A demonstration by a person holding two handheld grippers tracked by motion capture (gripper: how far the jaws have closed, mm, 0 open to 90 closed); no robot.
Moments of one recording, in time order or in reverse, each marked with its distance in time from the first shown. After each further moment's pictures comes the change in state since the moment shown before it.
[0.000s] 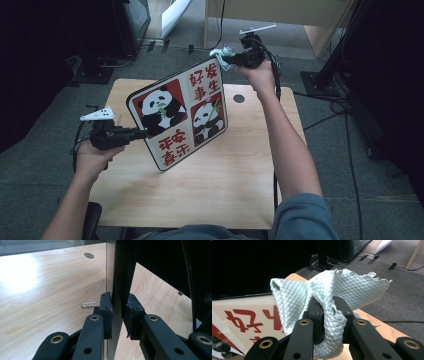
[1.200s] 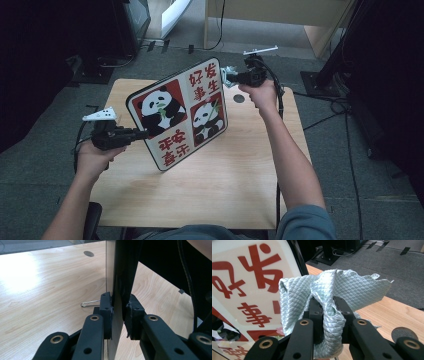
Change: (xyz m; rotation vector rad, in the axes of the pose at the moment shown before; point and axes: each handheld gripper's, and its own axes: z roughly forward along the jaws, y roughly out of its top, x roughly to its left) left arm -0.001 0.000 0.003 0.013 0.003 0.006; right arm -0.015 -0.055 0.009 0.031 0.052 0.073
